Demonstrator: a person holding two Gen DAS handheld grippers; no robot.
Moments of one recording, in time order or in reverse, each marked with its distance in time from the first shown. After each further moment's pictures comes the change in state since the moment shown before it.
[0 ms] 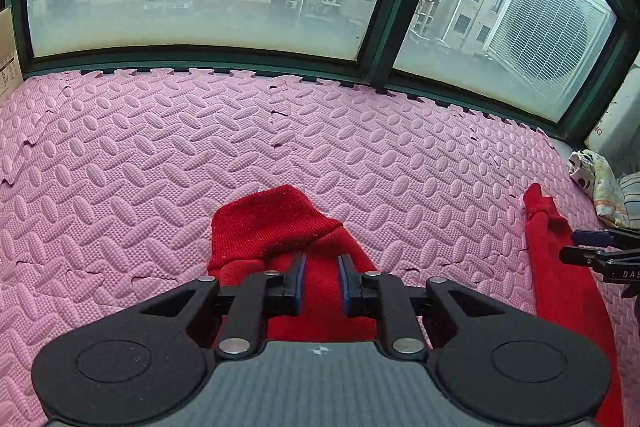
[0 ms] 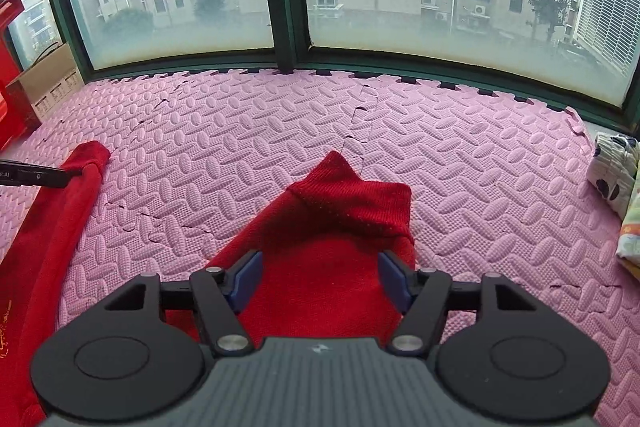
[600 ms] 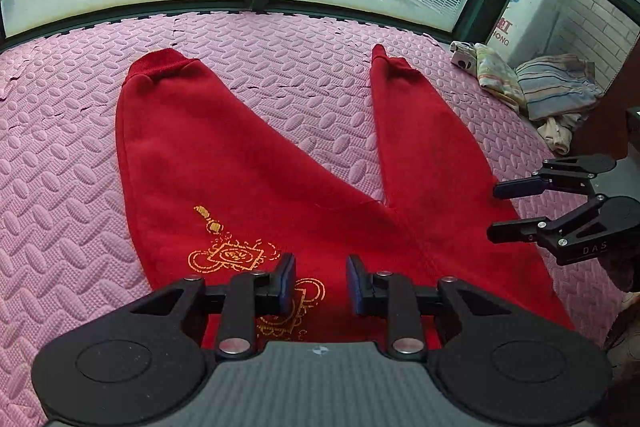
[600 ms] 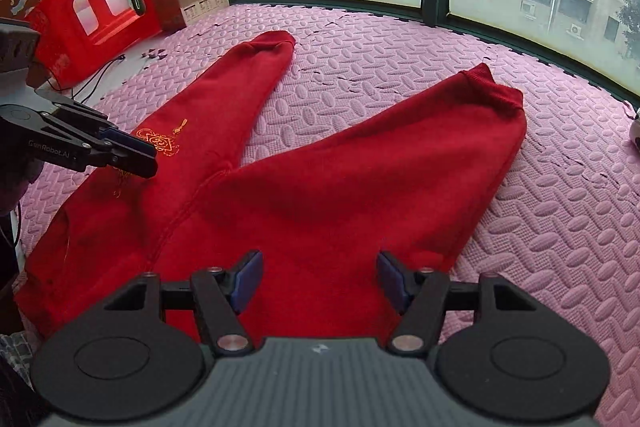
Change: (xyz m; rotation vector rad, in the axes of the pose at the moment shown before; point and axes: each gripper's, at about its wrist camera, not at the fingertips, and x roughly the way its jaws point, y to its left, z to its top) left arm -0.097 -0.079 -0.147 0.110 0.103 -0.105; right arm -0.108 0.082 -0.130 -0.202 0.095 0.195
